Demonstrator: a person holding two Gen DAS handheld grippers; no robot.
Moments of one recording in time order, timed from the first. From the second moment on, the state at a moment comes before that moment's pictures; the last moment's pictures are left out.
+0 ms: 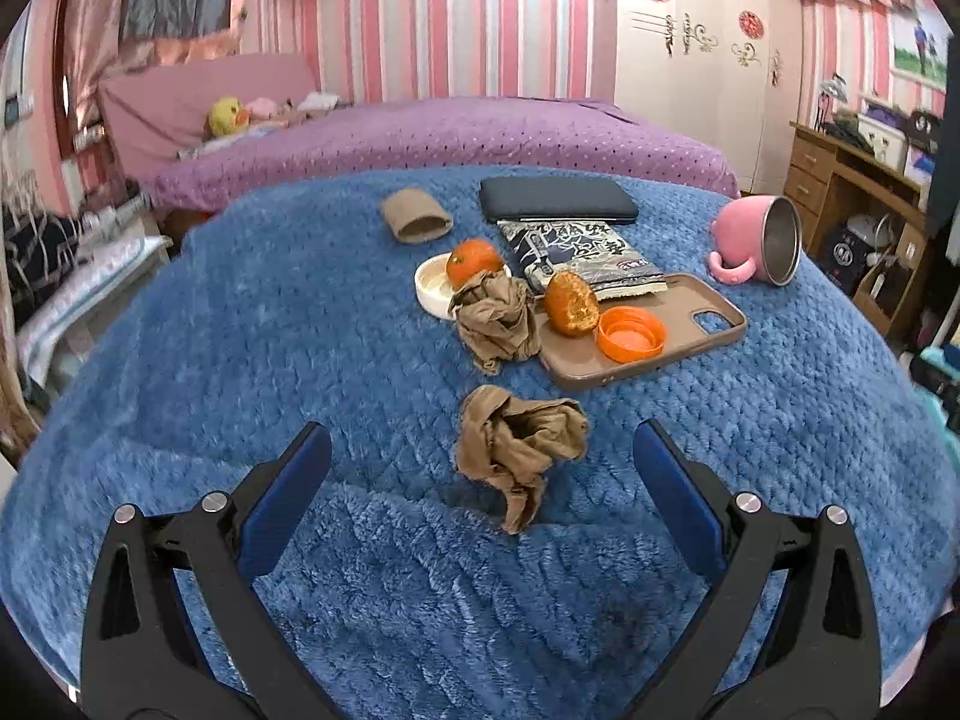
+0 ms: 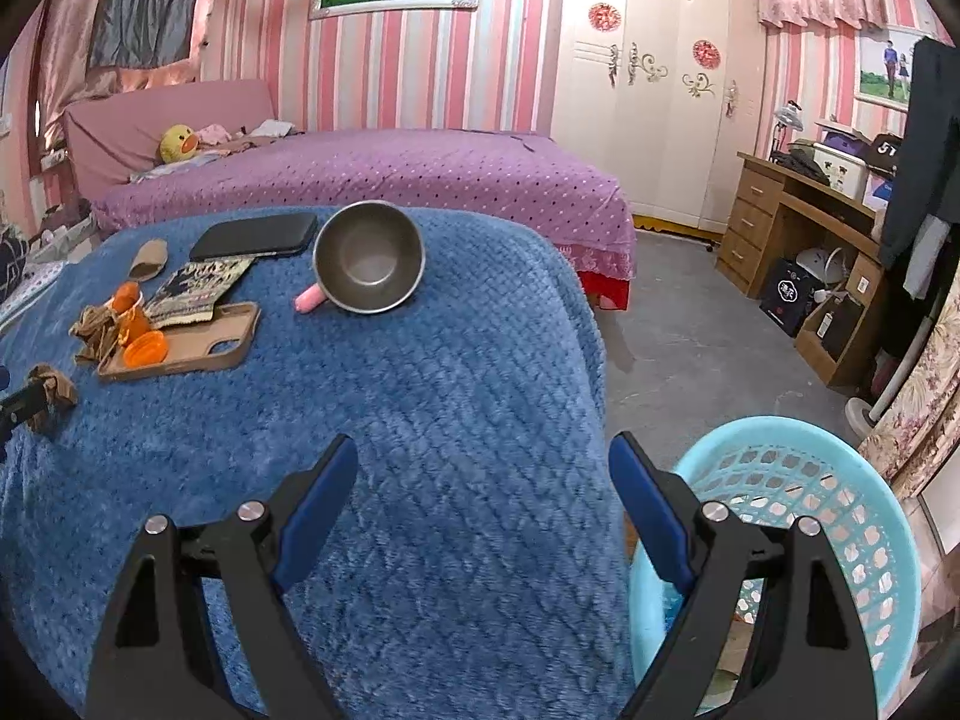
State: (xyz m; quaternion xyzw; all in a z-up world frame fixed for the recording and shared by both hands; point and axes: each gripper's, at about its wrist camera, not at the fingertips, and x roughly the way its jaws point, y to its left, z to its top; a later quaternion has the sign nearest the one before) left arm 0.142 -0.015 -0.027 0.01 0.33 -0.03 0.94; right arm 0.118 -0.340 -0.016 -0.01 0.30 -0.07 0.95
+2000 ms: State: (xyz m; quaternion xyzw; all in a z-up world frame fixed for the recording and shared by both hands) left arm 0.177 0.071 -0.019 -0.06 0.33 0.03 0.94; right arm 0.245 -0.128 -0.039 -0.07 0.37 0.15 0.92
